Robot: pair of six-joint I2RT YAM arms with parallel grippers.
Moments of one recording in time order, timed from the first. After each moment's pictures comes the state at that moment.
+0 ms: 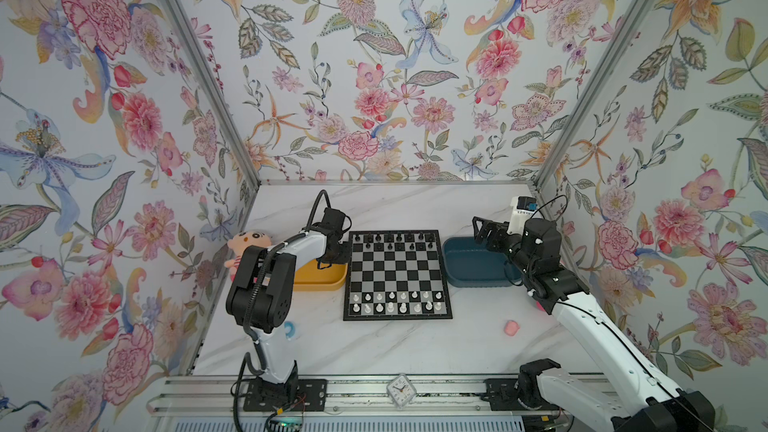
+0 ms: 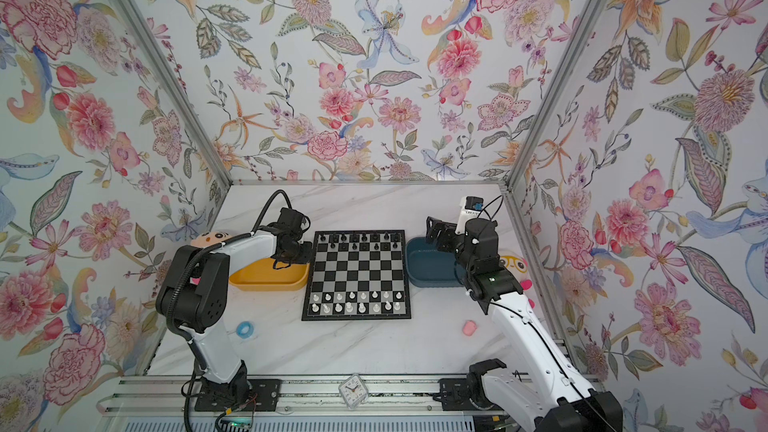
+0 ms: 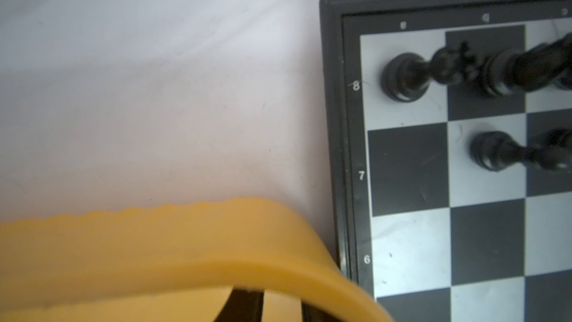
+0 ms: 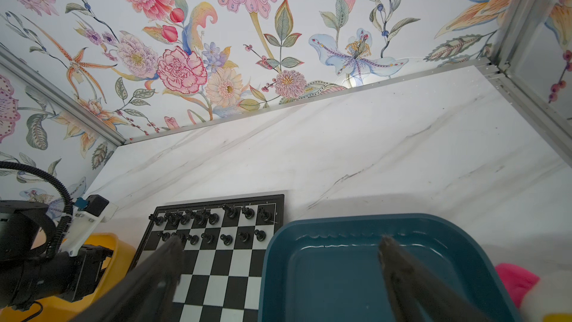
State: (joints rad) left arm -0.28 1.85 1.15 -0.48 -0.01 -0.19; right arm 0.27 1.01 0.80 -0.12 0.01 0.37
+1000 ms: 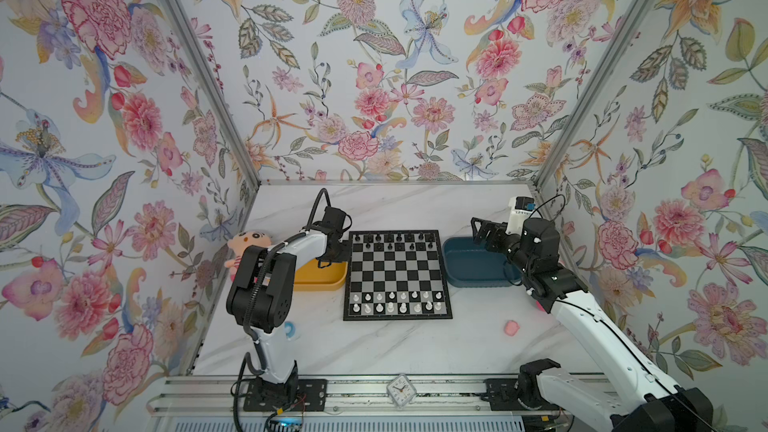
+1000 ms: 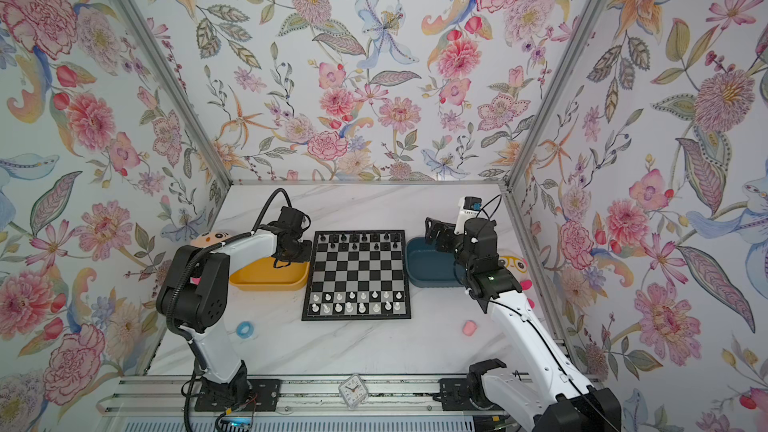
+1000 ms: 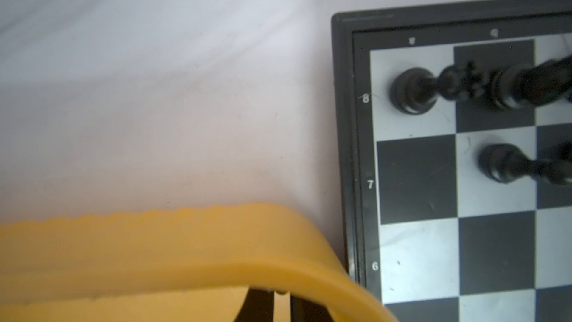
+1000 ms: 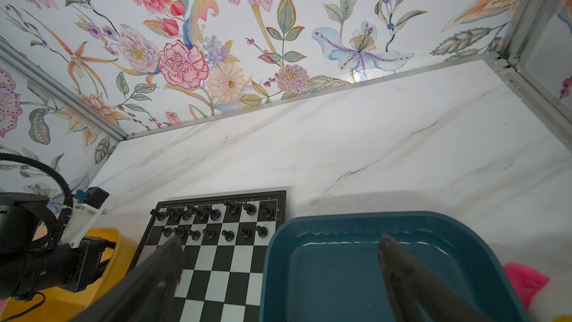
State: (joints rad) left arm -0.29 1.85 1.17 -0.49 -0.06 -0.19; right arm 0.27 1.02 0.80 -0.12 -0.01 0.37
